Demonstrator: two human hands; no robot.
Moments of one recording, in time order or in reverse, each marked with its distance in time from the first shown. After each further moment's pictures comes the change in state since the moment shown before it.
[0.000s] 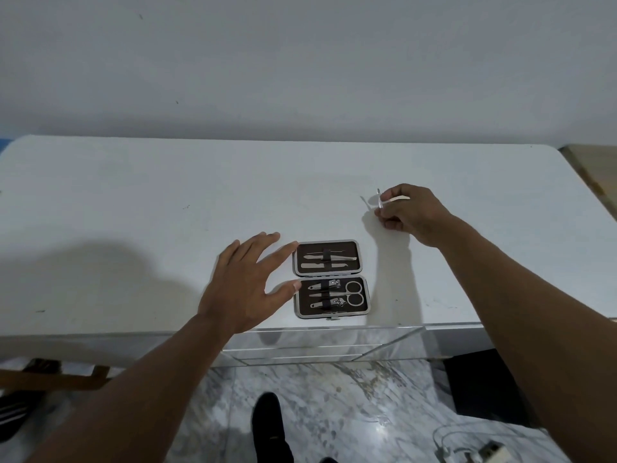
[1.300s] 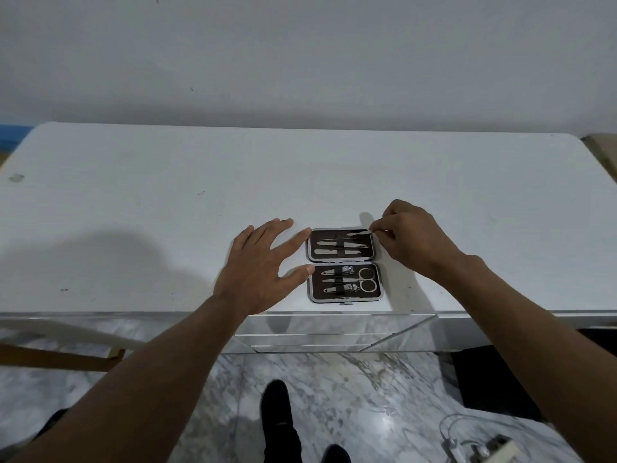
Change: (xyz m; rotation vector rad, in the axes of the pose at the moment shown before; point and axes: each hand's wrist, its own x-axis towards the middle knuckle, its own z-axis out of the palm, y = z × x) left_hand 0.001 -0.001 0.001 0.032 0.003 0.010; right_hand -0.052 0.029 0.028 -1.004 -0.034 -0.678
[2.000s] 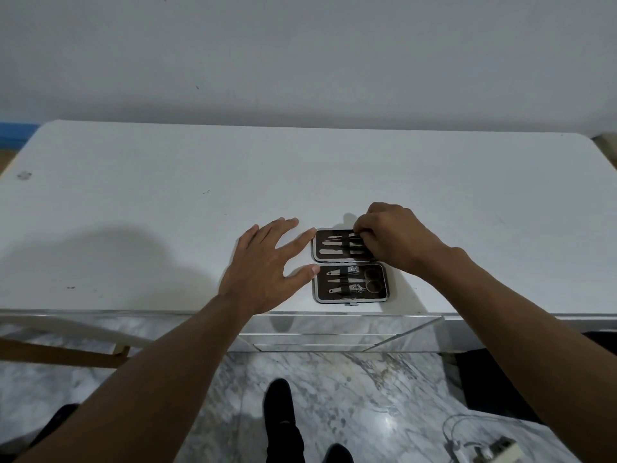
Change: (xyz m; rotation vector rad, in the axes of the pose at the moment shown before) left_hand 0.000 0.000 0.000 0.002 0.013 -0.001; right_hand 0.015 -0.029 0.001 -0.073 -0.133 -0.072
